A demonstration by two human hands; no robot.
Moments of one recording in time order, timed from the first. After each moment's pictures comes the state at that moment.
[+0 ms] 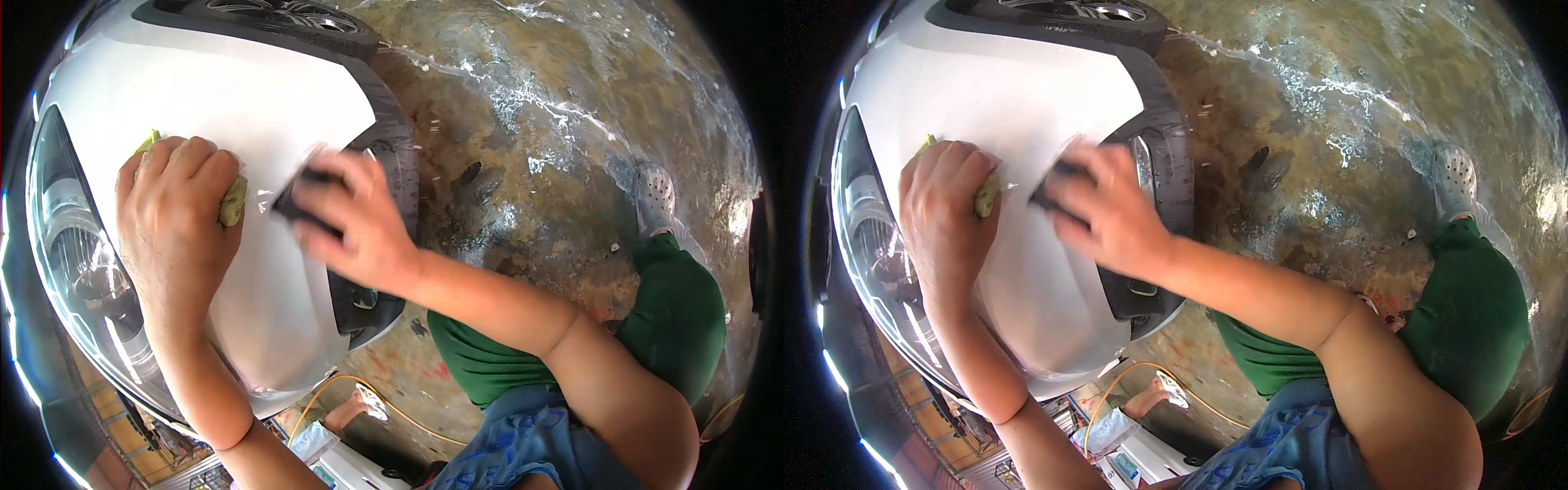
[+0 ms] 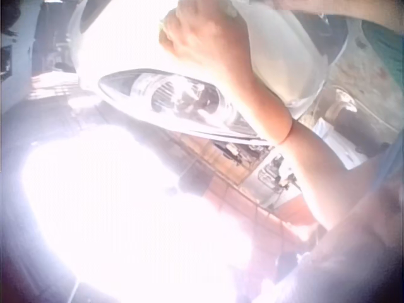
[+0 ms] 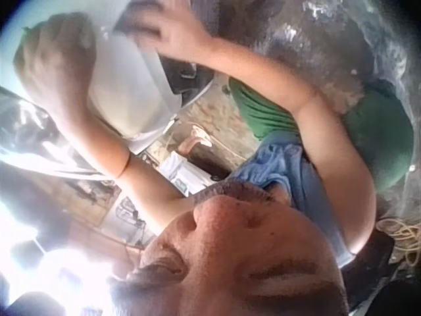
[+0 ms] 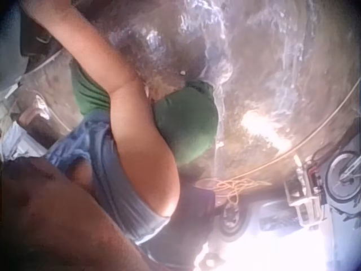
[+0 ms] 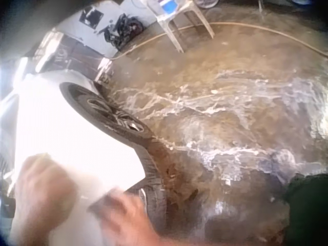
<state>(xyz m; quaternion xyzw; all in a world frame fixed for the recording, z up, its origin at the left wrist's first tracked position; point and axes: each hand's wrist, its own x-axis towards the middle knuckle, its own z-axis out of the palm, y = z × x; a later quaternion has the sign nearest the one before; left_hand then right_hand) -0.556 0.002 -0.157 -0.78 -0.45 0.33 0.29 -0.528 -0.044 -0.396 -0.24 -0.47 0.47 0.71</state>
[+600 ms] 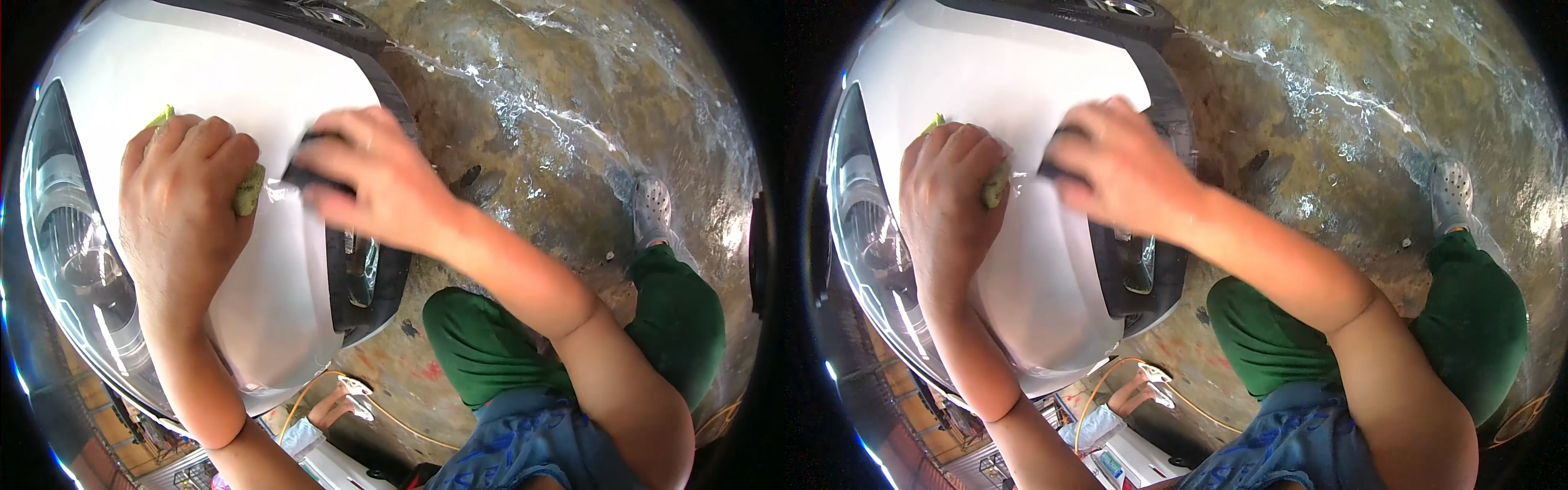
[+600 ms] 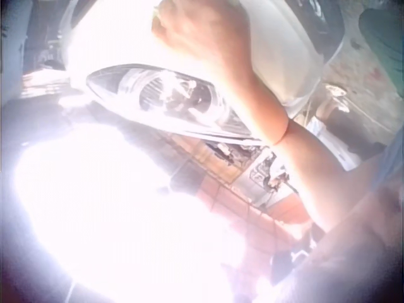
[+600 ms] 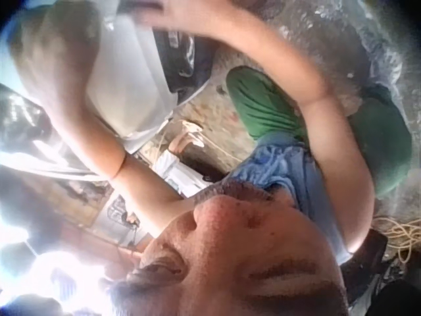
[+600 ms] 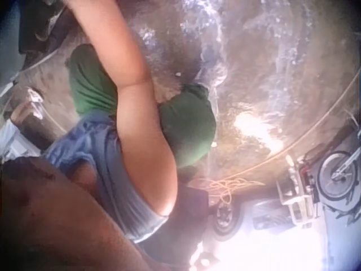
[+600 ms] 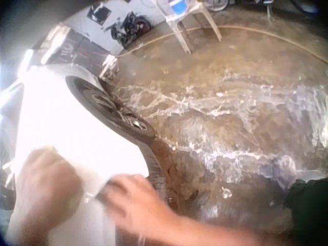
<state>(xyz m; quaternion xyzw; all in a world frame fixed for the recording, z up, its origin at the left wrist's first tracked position) -0.559 0.002 -0.158 -0.80 -0.45 0.31 0.26 -0.497 0.013 -0.400 -0.19 -0.60 0.40 0.67</state>
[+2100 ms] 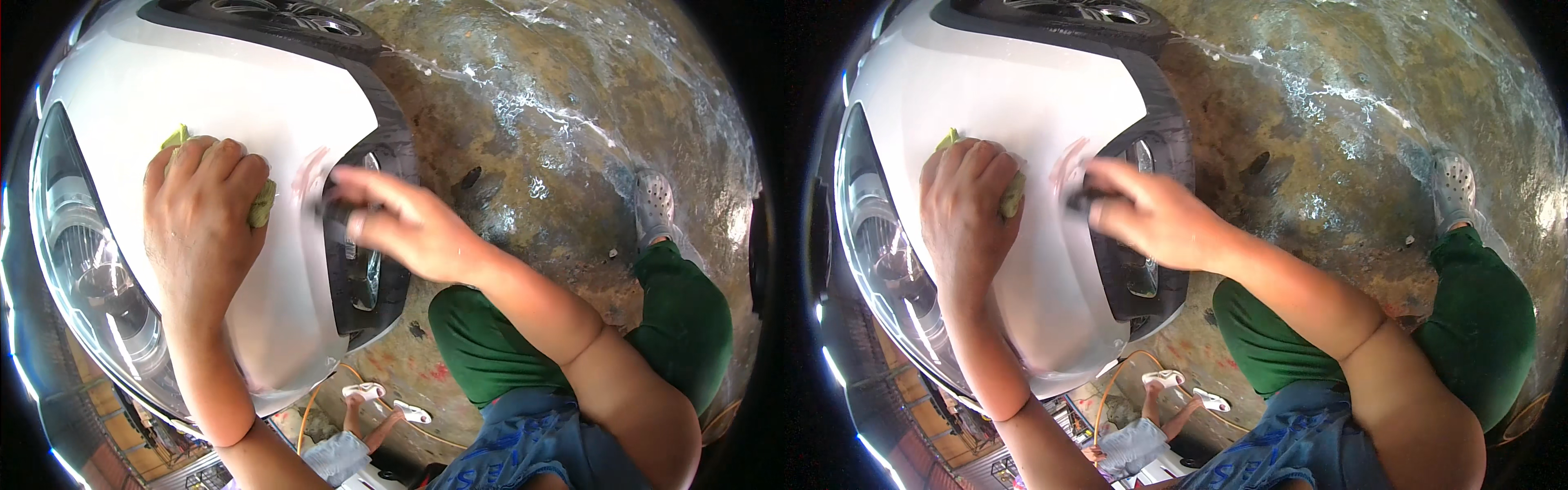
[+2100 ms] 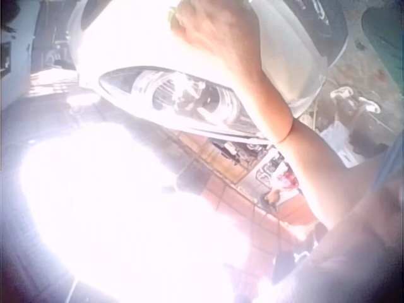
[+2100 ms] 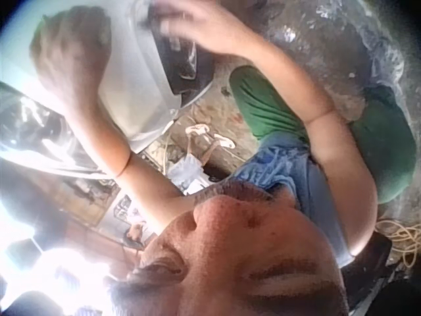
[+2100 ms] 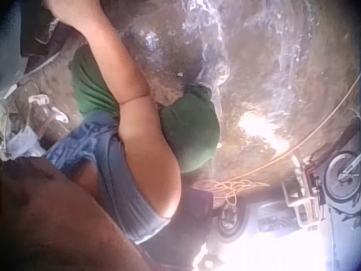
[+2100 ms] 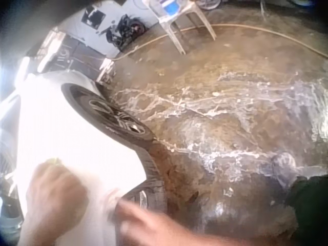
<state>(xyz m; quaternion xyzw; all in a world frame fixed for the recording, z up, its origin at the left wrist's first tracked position) -0.558 -0.003 -0.169 -0.78 -0.46 0.33 0.26 -0.456 -0.032 -0.409 -0.08 -0.37 0.83 0.42</state>
